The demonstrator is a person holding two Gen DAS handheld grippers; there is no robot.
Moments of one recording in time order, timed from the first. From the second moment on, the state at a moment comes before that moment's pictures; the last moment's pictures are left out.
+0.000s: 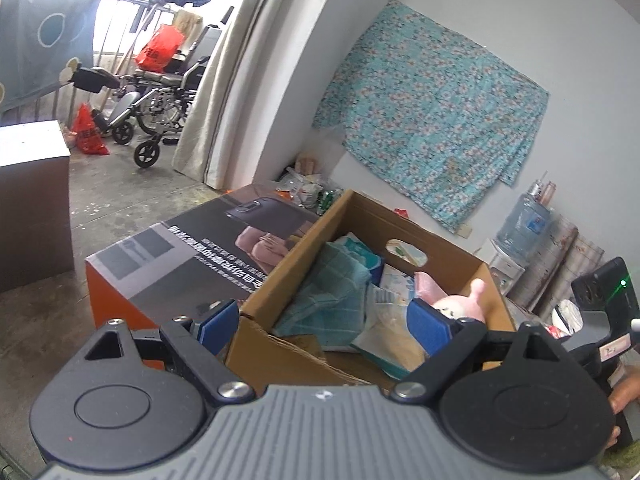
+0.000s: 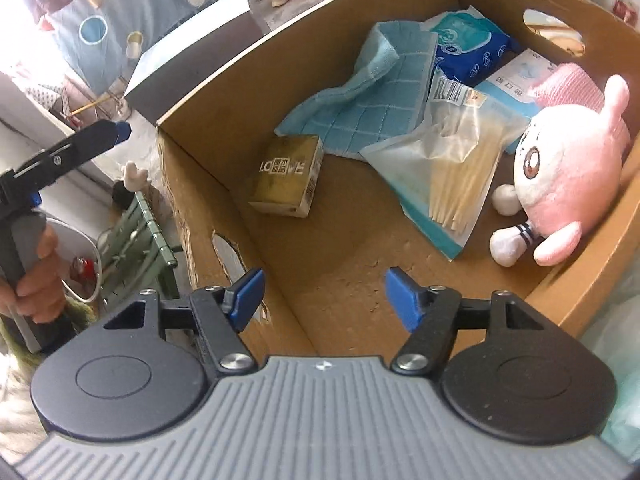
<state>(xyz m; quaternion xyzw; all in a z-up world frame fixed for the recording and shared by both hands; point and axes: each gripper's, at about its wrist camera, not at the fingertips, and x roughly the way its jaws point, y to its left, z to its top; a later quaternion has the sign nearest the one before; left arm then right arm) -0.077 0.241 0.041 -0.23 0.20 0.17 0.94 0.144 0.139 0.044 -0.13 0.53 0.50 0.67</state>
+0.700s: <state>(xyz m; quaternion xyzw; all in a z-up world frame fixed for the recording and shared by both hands) -0.047 0.148 0.063 -0.14 0.21 -0.01 0.97 0.136 -0.033 0.104 0.13 0.36 0.46 0.81</state>
